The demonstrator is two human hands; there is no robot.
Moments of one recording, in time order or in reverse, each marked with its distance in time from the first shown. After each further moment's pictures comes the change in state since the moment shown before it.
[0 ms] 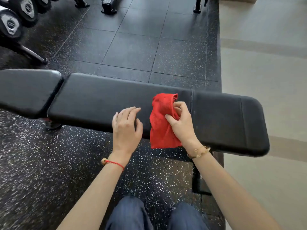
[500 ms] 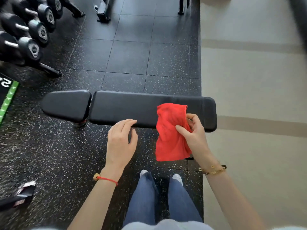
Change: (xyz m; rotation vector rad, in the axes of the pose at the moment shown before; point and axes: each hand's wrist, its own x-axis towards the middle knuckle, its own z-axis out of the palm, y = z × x) left_hand -0.060 0.152 -0.336 -0.052 -0.122 0.108; right_hand -0.182 -0.304 -0.134 0.213 0.014 0.222
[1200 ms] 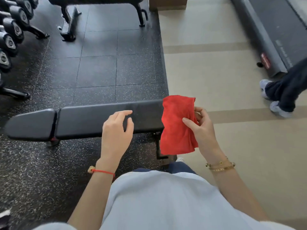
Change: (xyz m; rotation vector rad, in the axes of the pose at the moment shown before) left_hand 0.010 0.223 0.026 -0.131 -0.049 0.065; right_hand -0.059 -0.072 -0.223 0.149 0.234 -0.036
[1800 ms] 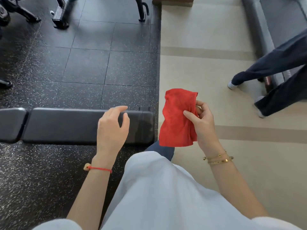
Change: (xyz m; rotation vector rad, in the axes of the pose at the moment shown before) left_hand 0.129 0.114 0.130 -0.008 0.064 -0.143; right_hand 0.210 -0.049 -0.117 0.009 -0.038 0.051
